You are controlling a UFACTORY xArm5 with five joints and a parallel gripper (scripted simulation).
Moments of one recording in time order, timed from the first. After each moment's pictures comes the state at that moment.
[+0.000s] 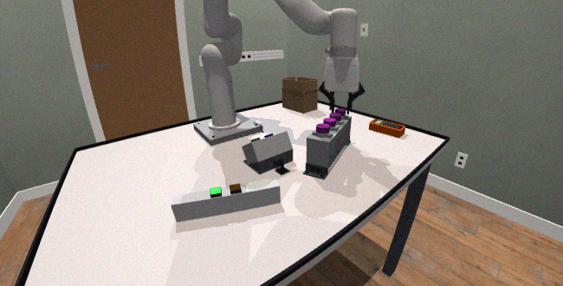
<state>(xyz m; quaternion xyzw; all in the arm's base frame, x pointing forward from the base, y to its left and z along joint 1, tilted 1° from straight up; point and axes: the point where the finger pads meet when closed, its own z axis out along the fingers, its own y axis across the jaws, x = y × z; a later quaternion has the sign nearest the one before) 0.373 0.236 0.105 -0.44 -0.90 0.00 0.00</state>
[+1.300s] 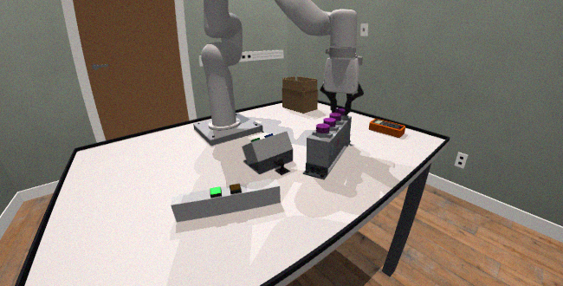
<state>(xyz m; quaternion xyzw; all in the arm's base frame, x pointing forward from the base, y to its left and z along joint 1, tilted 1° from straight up) 0.373 0.236 0.103 -0.53 -0.84 0.00 0.00</state>
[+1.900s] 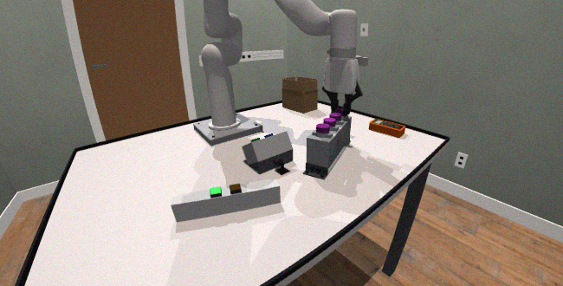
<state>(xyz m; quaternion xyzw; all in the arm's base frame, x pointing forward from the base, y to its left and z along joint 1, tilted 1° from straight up) 0.373 0.236 0.102 -0.64 -0.77 0.00 0.00</state>
